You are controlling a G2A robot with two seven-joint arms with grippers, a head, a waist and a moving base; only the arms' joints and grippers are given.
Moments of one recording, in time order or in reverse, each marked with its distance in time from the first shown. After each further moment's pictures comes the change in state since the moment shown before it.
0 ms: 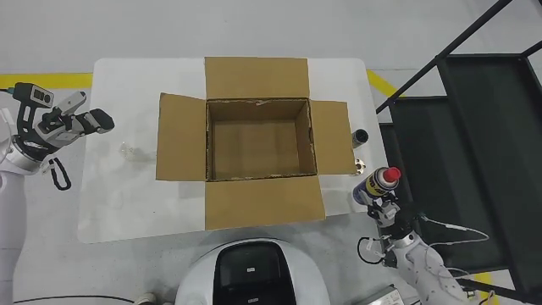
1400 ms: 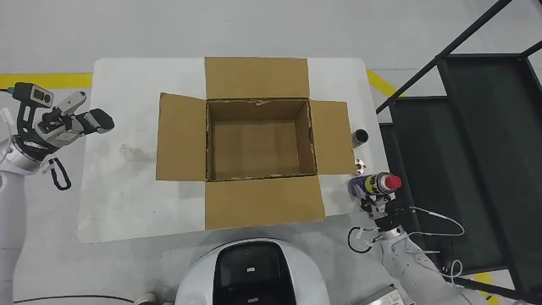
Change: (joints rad) left arm 0.000 0.000 0.000 0.000 0.000 0.000 0.000; right arm 0.322 -0.089 -0.195 0.552 0.099 0.012 -0.155
